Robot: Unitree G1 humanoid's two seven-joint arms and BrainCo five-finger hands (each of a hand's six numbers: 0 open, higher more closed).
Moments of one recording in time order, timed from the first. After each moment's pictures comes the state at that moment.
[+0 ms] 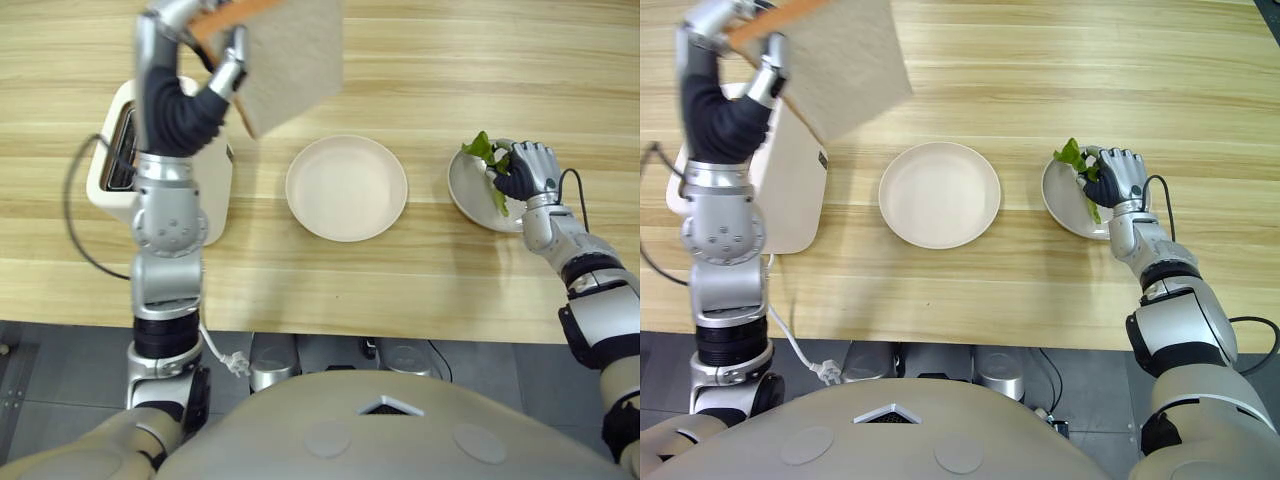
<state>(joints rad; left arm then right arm) -0.15 0.23 -0.03 -0.37 0.34 -0.14 0.03 -0.58 -0.65 0.44 1.26 -0.70 -0.59 -0.70</state>
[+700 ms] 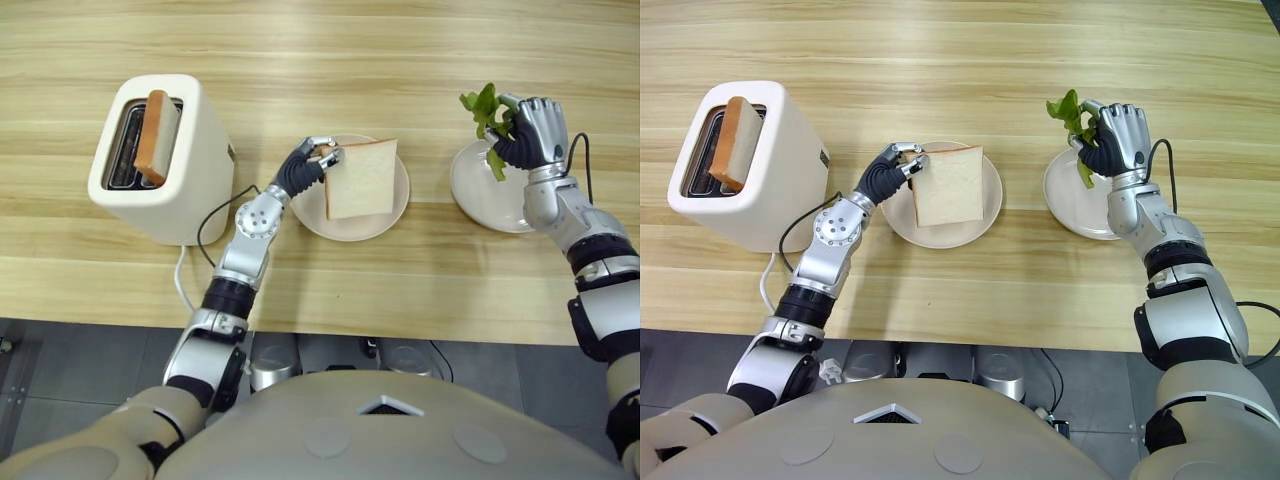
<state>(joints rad) -0.31 0.10 -0.17 0.39 0.11 -0.14 -0.24 -0.62 -0.68 0.41 1.09 -0.70 -0.68 -0.77</state>
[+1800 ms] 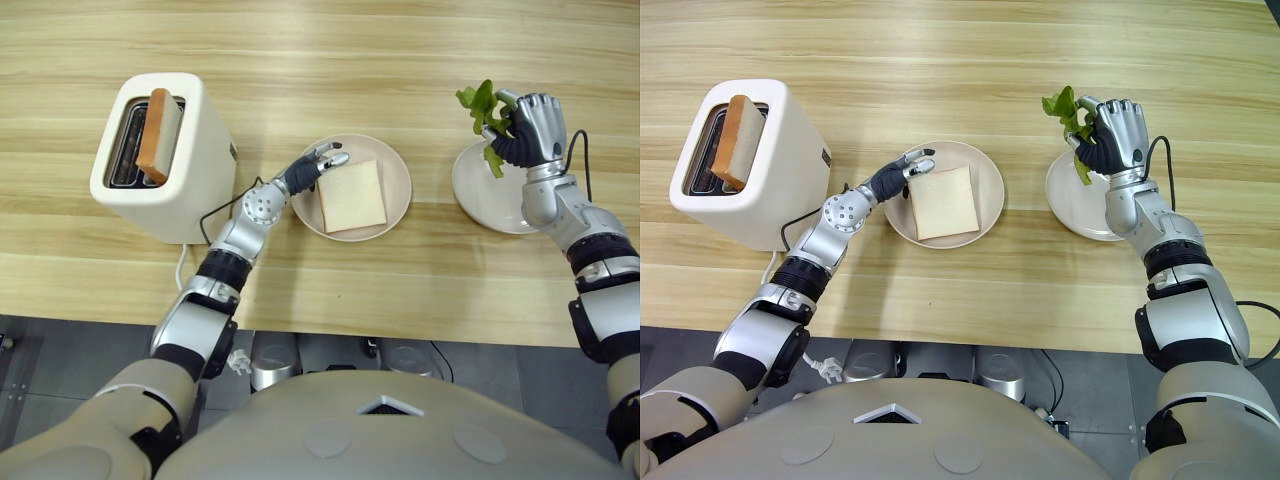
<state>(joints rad) -0.47 0.19 -0.28 0.66 0.31 -0.20 -0.20 -0.62 -0.69 0.41 1.05 -0.72 -0.68 -0.79</state>
